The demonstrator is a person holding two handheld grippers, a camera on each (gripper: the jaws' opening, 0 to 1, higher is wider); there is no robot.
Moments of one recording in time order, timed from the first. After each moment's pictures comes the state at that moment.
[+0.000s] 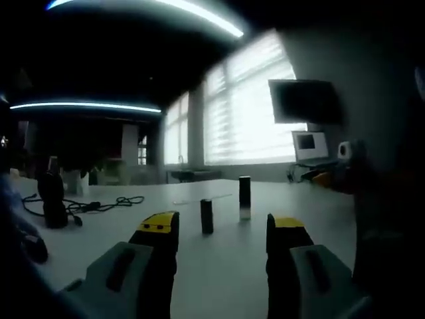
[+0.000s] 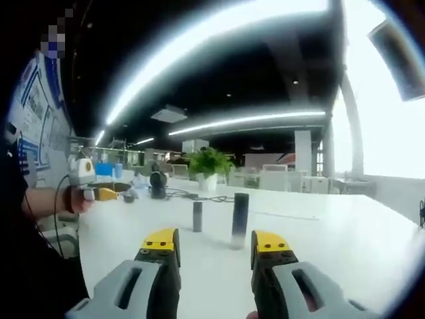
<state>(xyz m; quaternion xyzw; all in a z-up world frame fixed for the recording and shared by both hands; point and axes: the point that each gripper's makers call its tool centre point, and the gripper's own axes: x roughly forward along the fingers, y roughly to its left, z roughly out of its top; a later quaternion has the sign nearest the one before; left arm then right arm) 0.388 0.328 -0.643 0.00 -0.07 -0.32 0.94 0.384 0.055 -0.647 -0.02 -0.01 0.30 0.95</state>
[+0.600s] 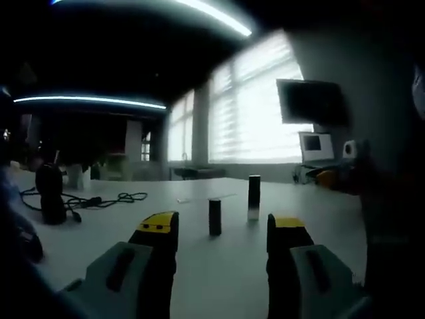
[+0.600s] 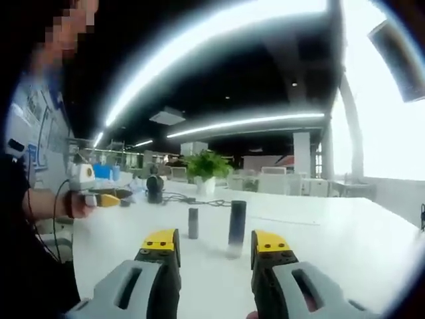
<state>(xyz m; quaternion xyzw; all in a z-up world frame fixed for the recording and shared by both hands) 0.422 0.334 -0.651 -0.02 -0.05 -0.31 0.95 0.410 0.052 -0.643 -0.03 -0.02 0.29 0.96</state>
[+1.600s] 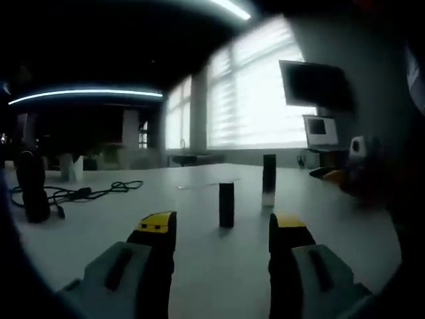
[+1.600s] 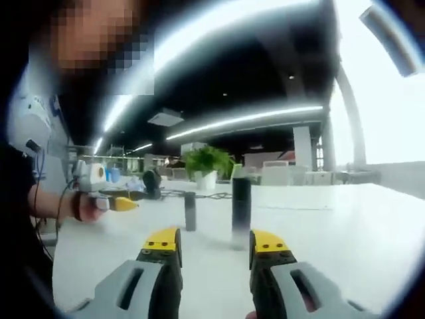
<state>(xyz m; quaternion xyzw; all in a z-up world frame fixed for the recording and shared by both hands) 0.483 0.312 -0.687 0.00 -0.02 -0.32 0.95 0.445 0.070 -0.693 0.02 -0.01 0.29 0.96</state>
